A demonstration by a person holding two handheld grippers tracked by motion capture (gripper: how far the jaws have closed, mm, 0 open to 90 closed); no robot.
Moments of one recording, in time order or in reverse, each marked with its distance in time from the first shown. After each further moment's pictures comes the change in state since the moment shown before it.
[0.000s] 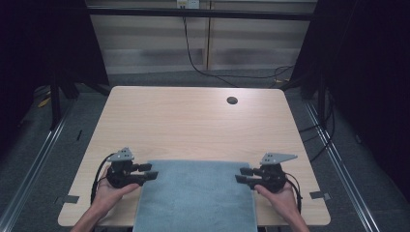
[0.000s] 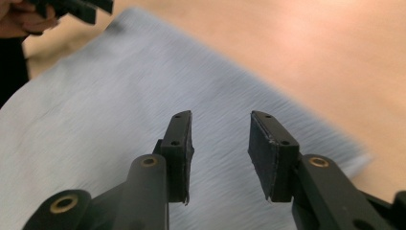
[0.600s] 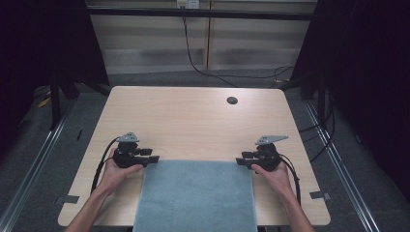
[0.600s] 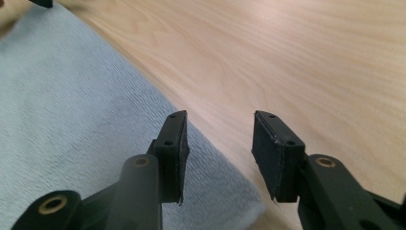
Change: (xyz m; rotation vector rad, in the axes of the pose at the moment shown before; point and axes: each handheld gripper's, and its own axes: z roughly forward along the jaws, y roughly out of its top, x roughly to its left) left arm 0.049 0.012 0.034 0.052 0.024 -0.019; right arm -0.057 0.017 0.036 0.079 -0.088 0.029
